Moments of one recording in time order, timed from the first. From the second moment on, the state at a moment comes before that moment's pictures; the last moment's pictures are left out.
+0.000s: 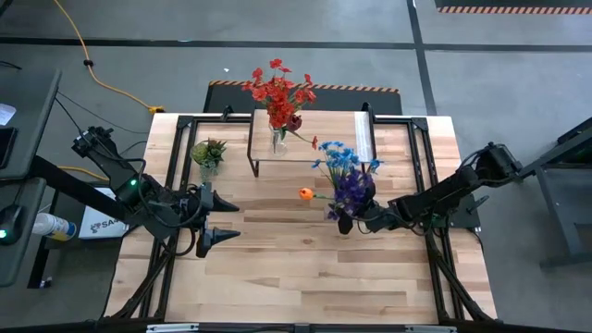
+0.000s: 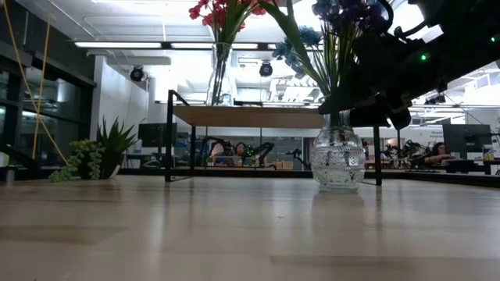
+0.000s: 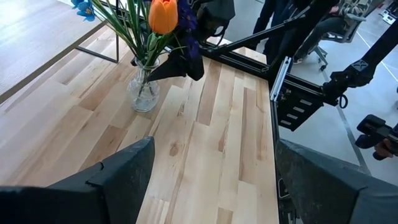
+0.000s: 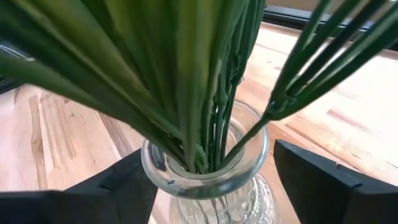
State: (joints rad) left arm -0.72 0.99 1.08 -0.63 -0.66 -0.72; right arm 0.34 1.43 0.45 0.44 0.79 0.67
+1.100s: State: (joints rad) left arm -0.72 0.99 1.08 -0.63 -0.66 -0.72; right arm 0.34 1.43 0.45 0.44 0.81 0.71
